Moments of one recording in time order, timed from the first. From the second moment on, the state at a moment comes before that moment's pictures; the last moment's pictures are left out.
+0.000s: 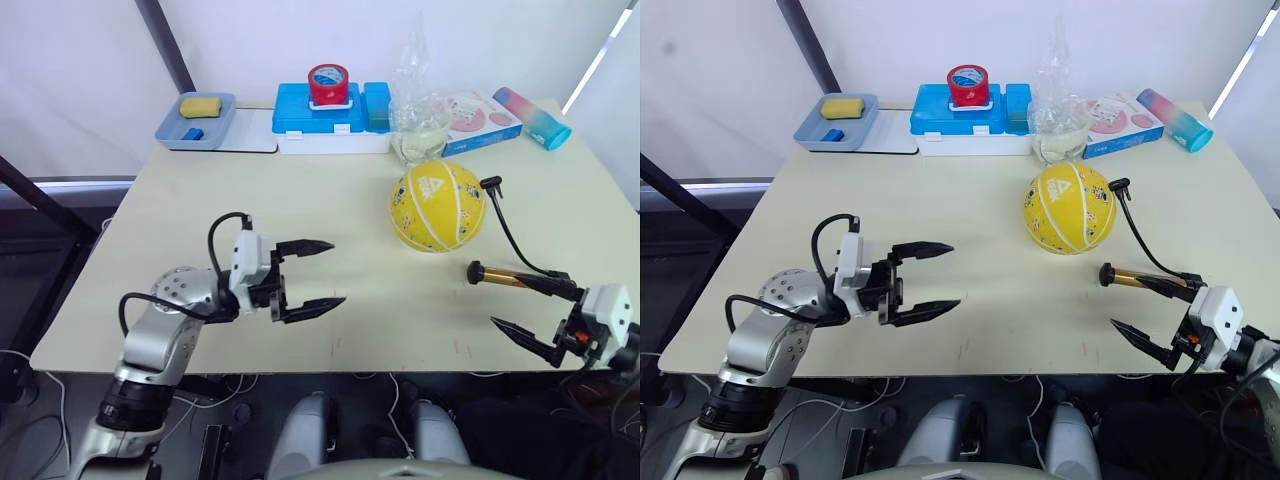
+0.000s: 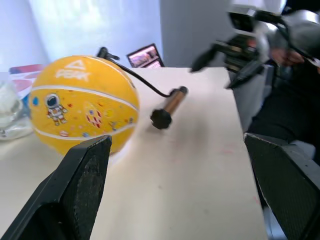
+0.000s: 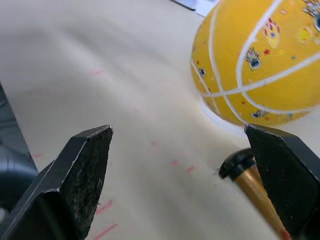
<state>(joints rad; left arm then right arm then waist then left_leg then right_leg) -0.25 0.57 -0.05 -0.24 -0.50 0.21 -1.10 0.28 -0.68 -0.34 -0.15 0.56 -0.09 1.06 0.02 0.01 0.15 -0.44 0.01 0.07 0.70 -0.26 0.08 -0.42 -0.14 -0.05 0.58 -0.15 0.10</state>
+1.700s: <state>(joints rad) -1.12 -0.13 -0.17 0.81 -0.07 0.22 -0.41 0.25 -0.56 -0.37 -0.30 0.67 0.02 0.98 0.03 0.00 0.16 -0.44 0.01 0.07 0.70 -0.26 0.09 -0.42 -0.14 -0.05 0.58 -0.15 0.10</state>
